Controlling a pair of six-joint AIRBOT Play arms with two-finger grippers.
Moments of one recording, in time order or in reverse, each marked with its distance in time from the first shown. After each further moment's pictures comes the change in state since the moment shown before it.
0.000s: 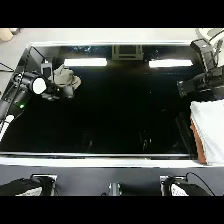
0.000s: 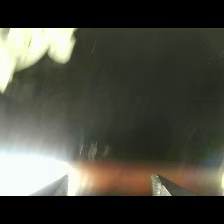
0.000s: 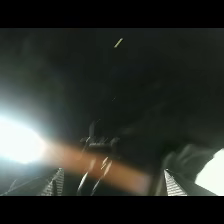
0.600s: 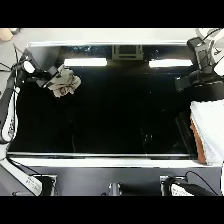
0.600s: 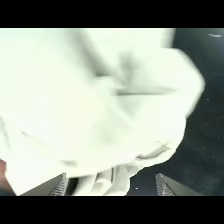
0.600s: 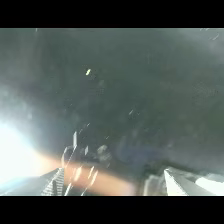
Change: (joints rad) left arm 0.411 -0.579 0.513 -0.370 0.026 -0.054; right arm 0.000 -0.102 0.000 -0.026 -0.107 -0.021
